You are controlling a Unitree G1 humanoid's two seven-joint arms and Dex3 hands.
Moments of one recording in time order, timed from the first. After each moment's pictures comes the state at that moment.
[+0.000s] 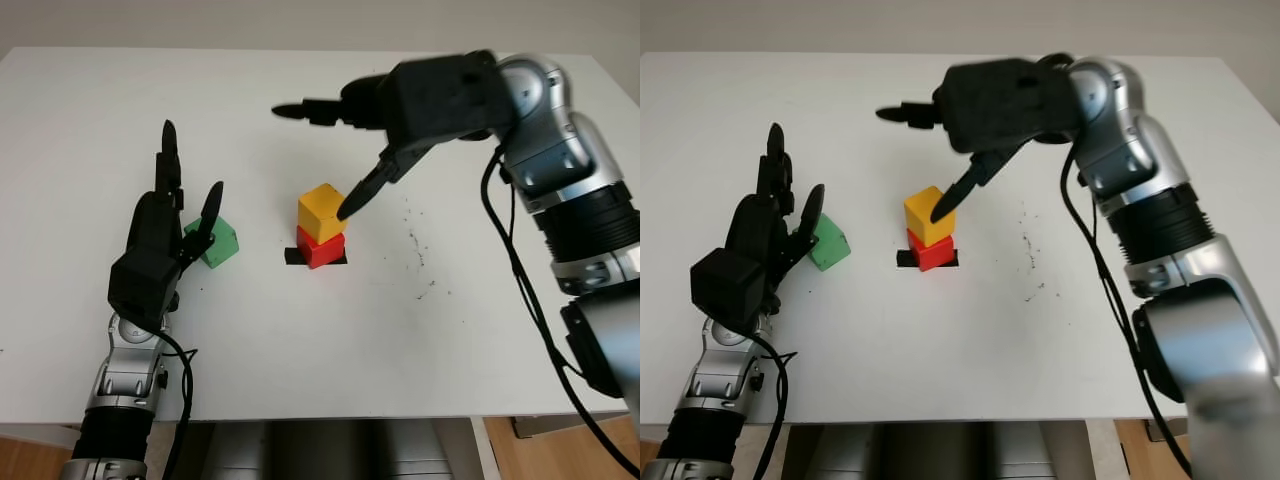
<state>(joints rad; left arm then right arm) -0.32 0.26 0.12 0.27 0.09 -0.25 0.02 -1.13 -0.56 0.18 0.30 -0.23 0.13 0.95</state>
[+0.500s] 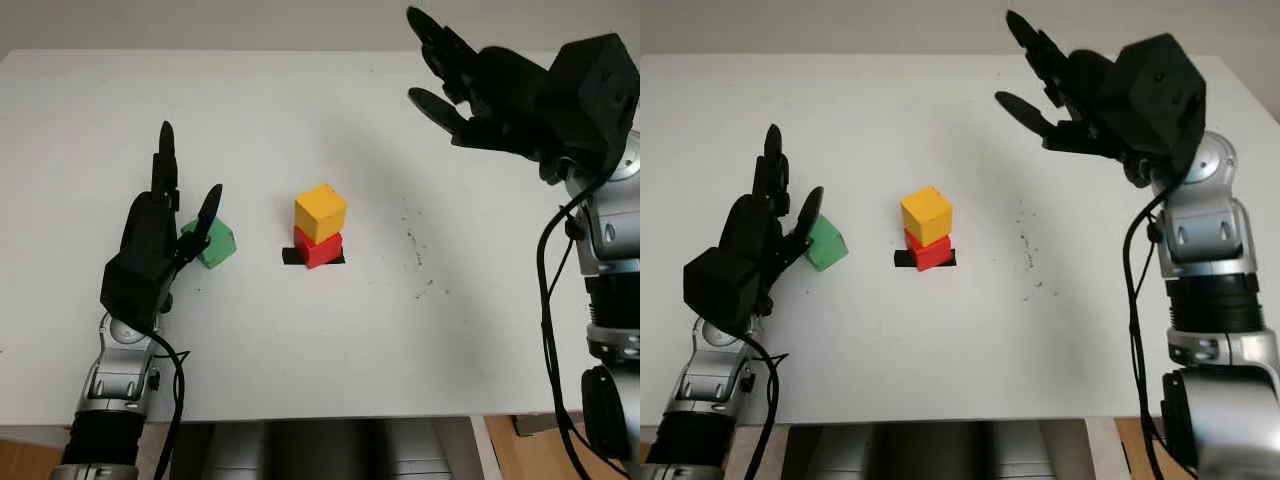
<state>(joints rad) -0.28 0.33 0.13 0.17 0.11 -0.17 -0.01 -0.74 -0.55 -0.06 0.21 -0.05 0.24 0.57</state>
